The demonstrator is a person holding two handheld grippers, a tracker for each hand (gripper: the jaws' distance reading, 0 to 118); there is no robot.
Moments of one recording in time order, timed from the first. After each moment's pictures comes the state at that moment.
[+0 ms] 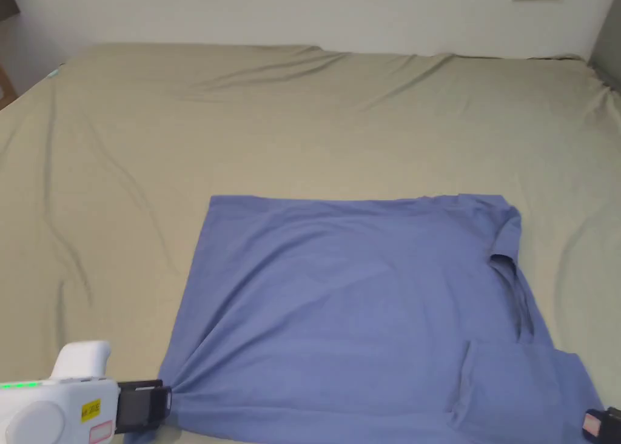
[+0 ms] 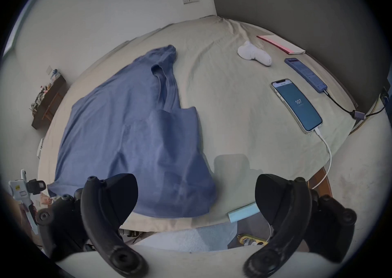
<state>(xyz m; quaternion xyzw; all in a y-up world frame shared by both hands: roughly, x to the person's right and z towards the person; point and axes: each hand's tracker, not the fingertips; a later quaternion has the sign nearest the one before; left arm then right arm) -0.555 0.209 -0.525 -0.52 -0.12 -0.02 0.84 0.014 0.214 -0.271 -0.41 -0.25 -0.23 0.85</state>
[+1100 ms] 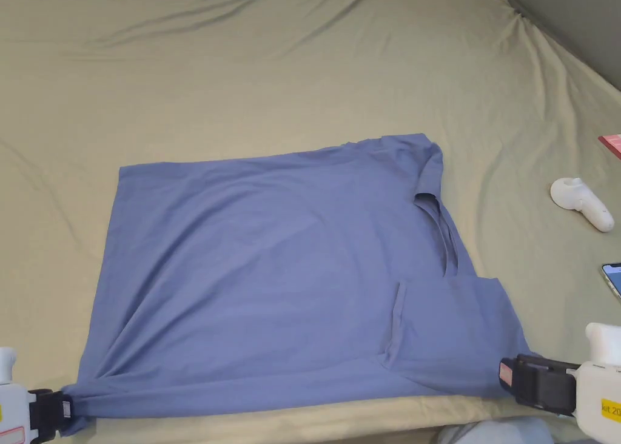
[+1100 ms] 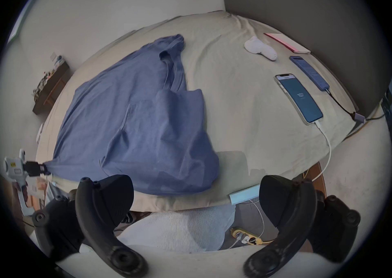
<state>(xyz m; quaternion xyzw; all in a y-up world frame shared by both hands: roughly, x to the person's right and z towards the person) -0.534 0.214 -0.536 -0.55 -0.13 0.01 0.82 0.011 0.193 -0.259 -0.44 -0.23 -0.21 0.84</state>
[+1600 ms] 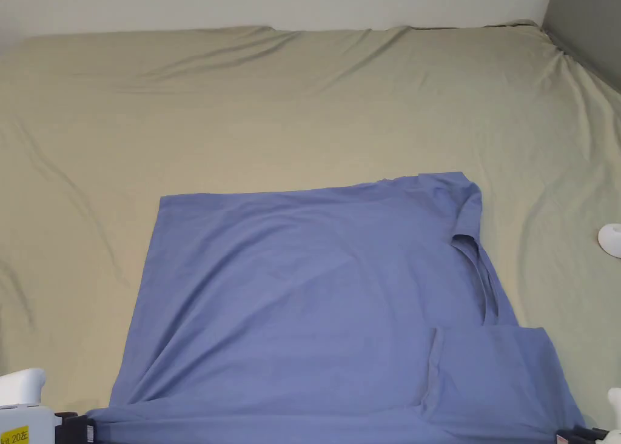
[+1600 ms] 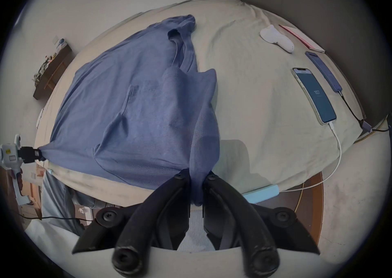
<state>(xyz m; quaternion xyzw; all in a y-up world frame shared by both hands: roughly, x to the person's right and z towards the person) -0.540 0.221 -0.543 -0.56 -0.13 0.02 0.82 0.009 0.183 -0.273 -0.49 -0.20 -0.20 0.83</state>
